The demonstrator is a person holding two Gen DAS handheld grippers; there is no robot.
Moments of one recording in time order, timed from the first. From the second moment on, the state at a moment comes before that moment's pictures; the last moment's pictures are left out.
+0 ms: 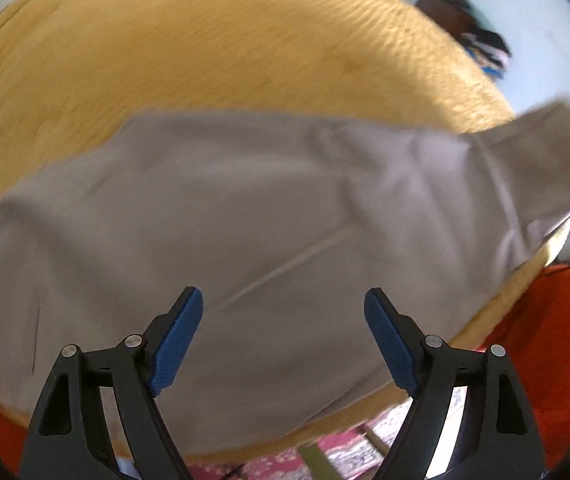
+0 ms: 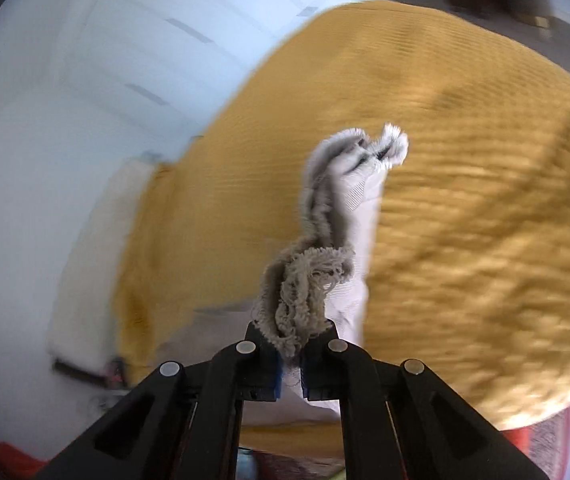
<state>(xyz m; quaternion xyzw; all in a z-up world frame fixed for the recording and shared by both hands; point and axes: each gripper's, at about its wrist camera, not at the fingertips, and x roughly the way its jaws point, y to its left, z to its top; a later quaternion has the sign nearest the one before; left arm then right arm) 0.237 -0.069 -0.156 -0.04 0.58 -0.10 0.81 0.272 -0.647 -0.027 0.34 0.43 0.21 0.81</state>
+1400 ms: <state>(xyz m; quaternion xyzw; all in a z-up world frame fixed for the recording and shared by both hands) 0.208 0.009 -0.127 -0.13 0.44 -0.07 0.89 0.230 -0.345 -0.157 0.07 0.58 0.28 0.76</state>
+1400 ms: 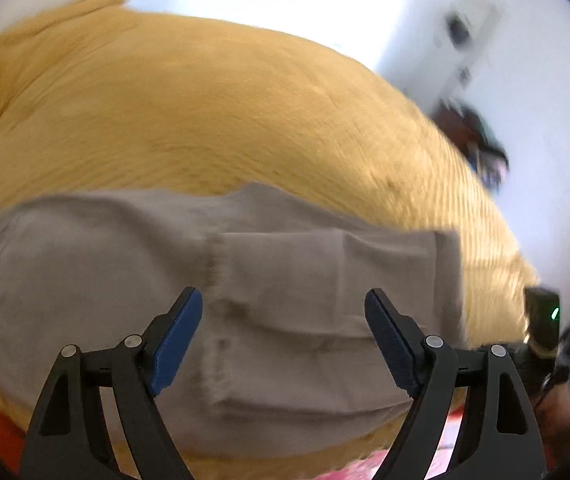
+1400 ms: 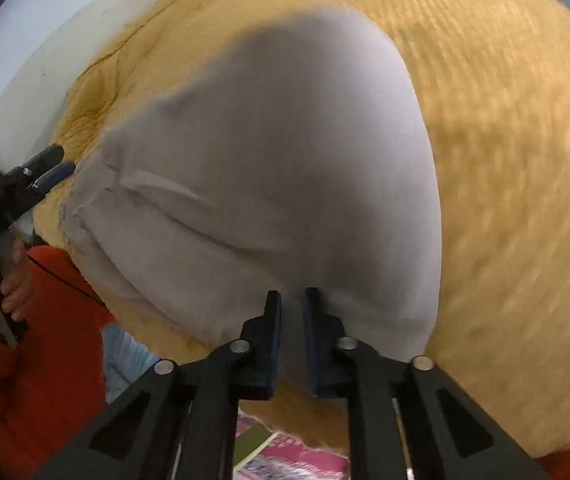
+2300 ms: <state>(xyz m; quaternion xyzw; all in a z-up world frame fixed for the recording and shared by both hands) 0.195 -0.012 -0.195 -0.04 0.54 -0.07 0.84 0.245 -0.359 -0.128 0.10 0.58 0.25 0.77</state>
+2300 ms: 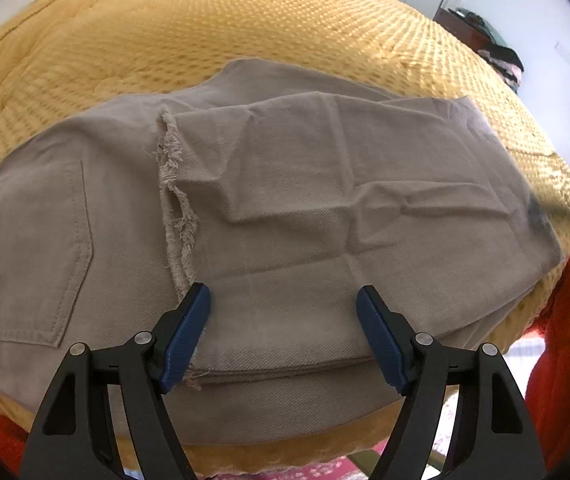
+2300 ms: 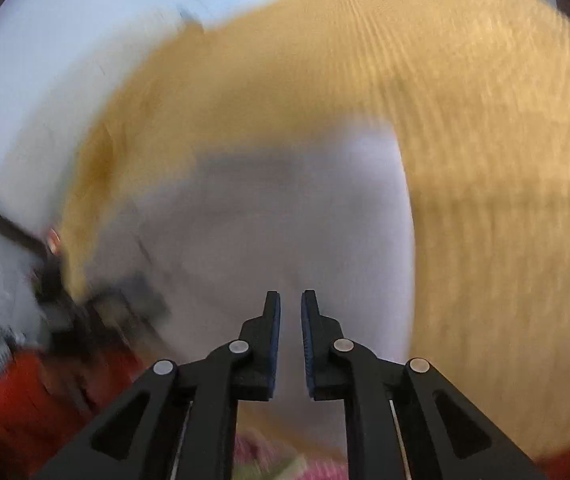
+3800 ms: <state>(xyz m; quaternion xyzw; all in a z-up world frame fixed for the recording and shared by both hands) 0.196 0.018 -0.193 -0.08 0.56 -0.03 0.83 0.249 -0.367 -0.084 0.17 0.50 0.29 0.80</state>
